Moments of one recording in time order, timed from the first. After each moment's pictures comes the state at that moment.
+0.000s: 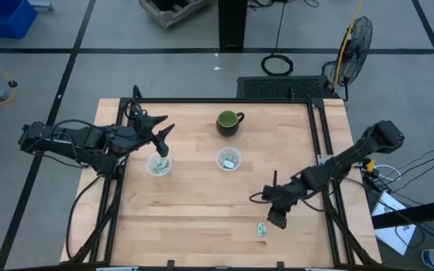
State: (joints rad) left arm -0.14 0.89 0.92 -0.40 -0.80 -0.19; right arm 0.47 1.36 0.72 -0.30 -0.21 0.98
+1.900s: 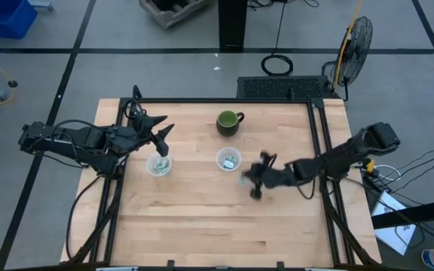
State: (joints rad) left arm -0.14 0.89 0.92 -0.42 -0.81 -0.23; right arm 0.29 1.44 0.61 0.13 0.44 0.36
